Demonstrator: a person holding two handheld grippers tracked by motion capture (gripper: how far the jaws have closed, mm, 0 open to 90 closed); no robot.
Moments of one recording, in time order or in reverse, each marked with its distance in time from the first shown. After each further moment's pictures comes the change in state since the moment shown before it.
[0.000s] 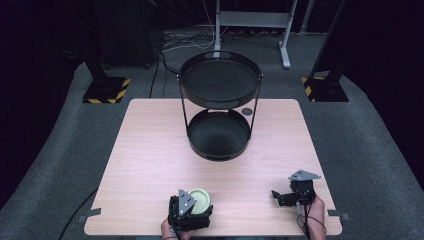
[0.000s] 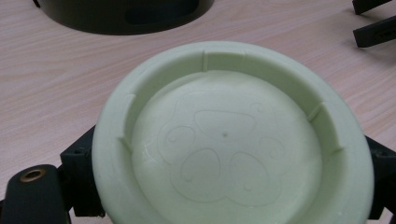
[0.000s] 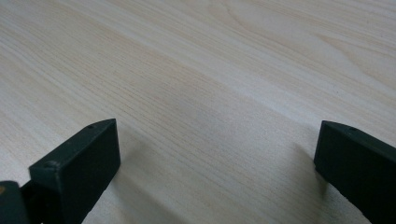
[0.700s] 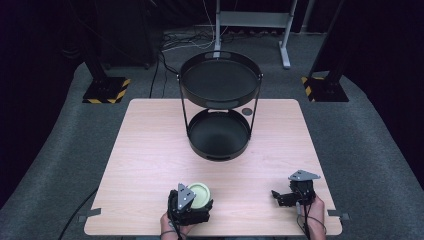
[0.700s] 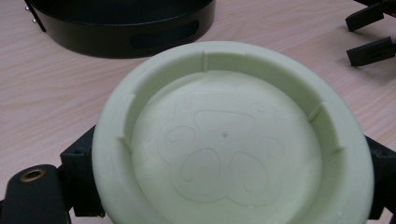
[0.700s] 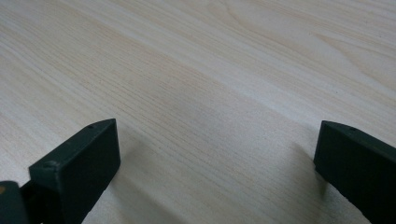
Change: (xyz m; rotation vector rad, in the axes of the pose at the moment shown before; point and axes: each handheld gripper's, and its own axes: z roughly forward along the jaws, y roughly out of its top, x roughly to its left) left arm 0.006 0.019 -0.001 -0.027 -0.014 0.019; right arm 0.001 0.000 0.000 0.005 -0.009 -0.006
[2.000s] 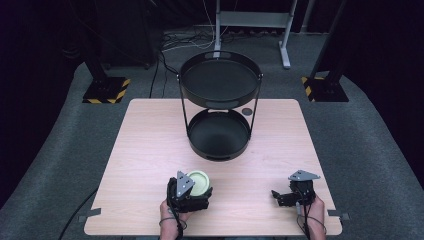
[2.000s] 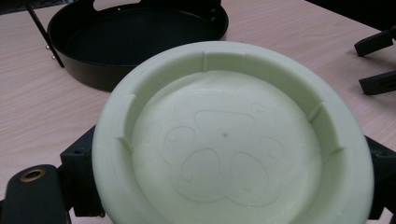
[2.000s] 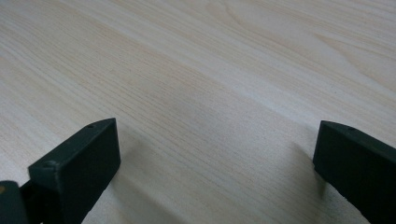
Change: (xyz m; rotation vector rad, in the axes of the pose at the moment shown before) left arm 0.015 0.026 0.008 -0.038 0.009 0.024; right arm 0.000 0.000 0.000 0.000 -0.005 -0.001
